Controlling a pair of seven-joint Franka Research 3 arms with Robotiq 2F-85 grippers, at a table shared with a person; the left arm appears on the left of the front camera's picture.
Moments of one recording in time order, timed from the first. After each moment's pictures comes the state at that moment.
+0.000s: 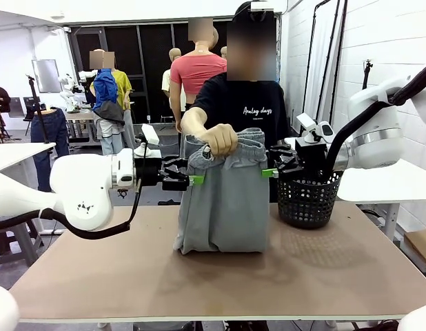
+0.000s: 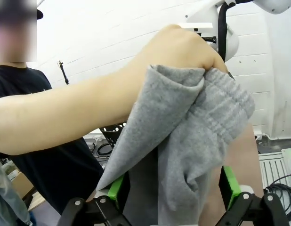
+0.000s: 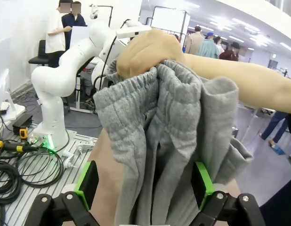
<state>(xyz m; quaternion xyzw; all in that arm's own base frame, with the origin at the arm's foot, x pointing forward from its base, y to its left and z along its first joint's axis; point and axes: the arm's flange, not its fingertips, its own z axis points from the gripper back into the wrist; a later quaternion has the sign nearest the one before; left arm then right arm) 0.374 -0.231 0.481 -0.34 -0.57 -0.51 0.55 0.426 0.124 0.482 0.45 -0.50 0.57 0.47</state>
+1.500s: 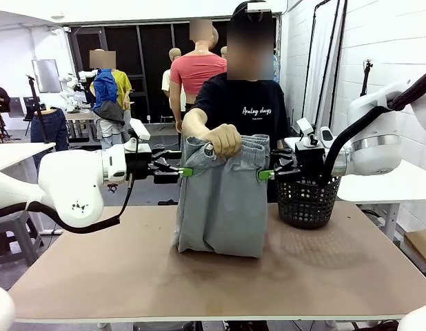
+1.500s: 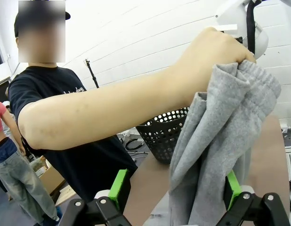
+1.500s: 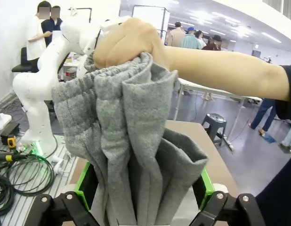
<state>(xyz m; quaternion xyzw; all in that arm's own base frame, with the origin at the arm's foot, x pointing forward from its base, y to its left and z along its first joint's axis) 0.383 -0.204 0.493 -0.28 -0.61 -0.49 0.56 0.425 0.128 0.469 0.44 -0.52 0.53 0.50</state>
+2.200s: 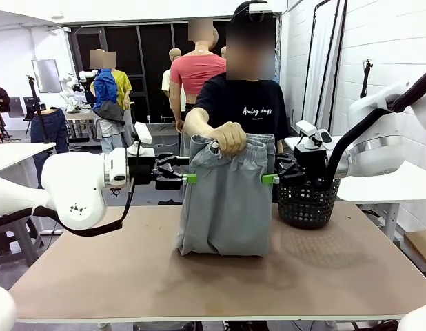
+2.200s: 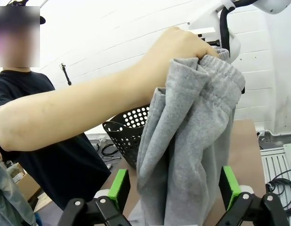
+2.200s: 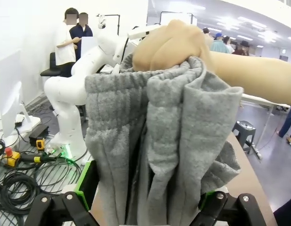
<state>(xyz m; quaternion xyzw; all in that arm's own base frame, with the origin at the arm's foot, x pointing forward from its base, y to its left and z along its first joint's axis) 0.370 -0.217 0.485 -0.33 -0.57 -0.52 0.55 0.411 0.130 0.467 0.50 -0.47 0.56 0.47</state>
